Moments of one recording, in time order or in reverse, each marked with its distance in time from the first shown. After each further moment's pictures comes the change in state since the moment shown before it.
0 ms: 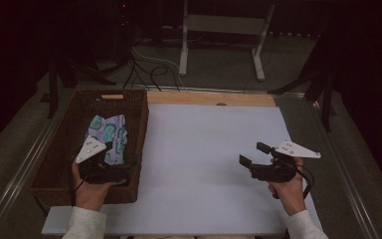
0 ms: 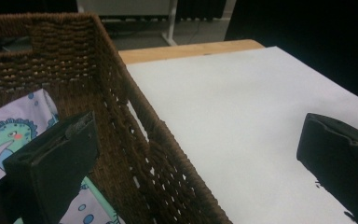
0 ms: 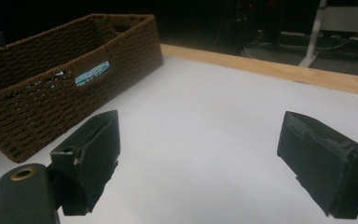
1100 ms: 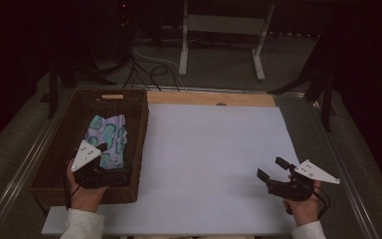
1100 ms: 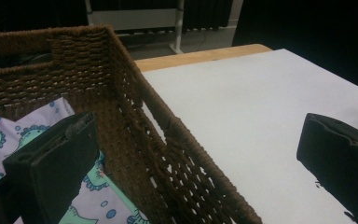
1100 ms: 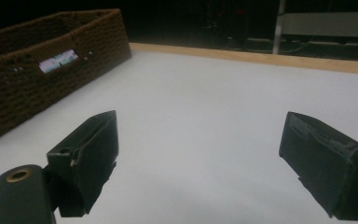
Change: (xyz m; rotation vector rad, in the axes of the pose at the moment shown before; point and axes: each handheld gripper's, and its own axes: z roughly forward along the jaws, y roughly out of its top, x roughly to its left) left arm 0.005 -0.010 -0.008 -0.038 0.034 0.043; right arm -0.022 -0.054 -0.038 -0.055 -0.110 0.019
